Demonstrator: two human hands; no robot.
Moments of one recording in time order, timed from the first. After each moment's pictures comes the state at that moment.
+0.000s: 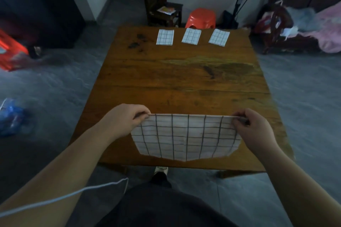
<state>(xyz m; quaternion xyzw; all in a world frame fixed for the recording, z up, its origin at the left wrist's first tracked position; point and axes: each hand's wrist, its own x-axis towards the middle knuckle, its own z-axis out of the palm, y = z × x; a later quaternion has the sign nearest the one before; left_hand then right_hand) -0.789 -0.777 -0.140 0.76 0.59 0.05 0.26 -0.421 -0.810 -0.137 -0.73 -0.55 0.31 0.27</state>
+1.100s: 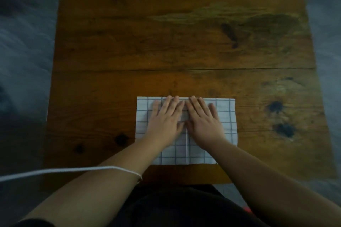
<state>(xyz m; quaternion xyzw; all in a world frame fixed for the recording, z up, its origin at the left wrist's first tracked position) -0.704 -0.659 -0.358 0.81 0.53 -0.16 0.21 -0.528 -0.679 -0.363 -0.62 -0.74 0.24 -0.09</state>
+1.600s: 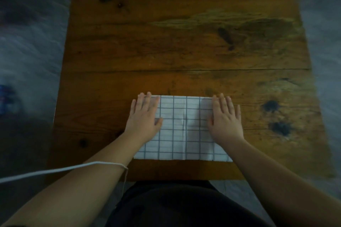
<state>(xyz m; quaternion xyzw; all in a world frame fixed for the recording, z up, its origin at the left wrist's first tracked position) -0.756 -0.662 -0.342 0.75 0.61 -0.14 0.22 -0.472 -0.685 -0.337 -0.71 -0.66 0.22 -0.09</state>
